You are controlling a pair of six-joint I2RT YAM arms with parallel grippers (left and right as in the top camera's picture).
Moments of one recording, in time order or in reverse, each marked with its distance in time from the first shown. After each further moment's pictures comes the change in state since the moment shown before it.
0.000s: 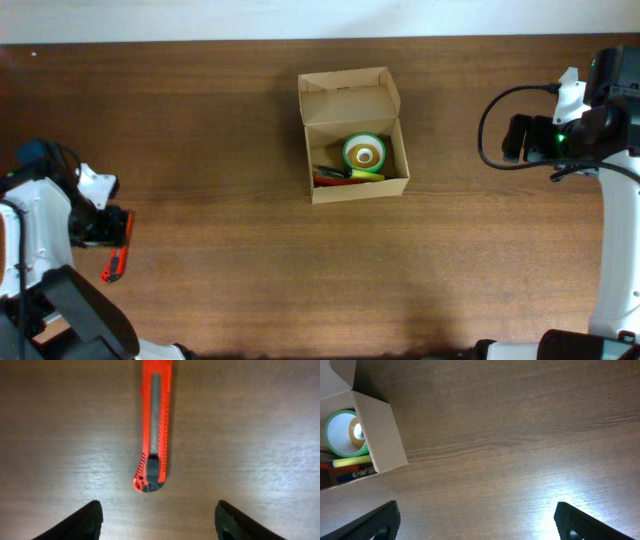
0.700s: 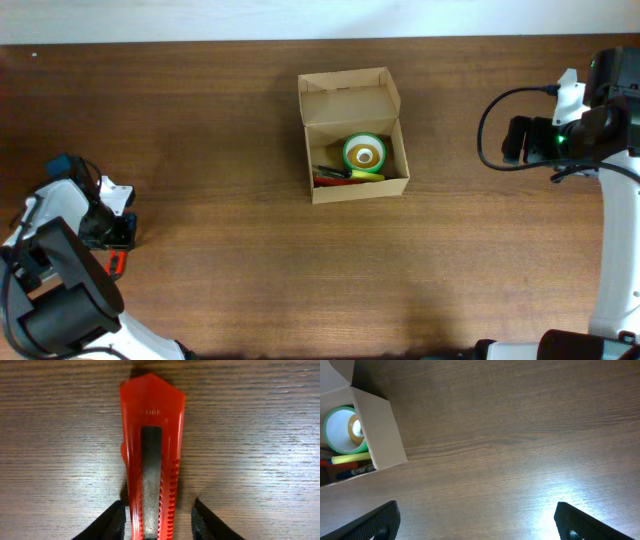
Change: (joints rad) left arm 0.000 0.213 -0.082 0.253 0.015 0.009; right arm 0.000 0.000 0.000 -0.010 0.000 -0.010
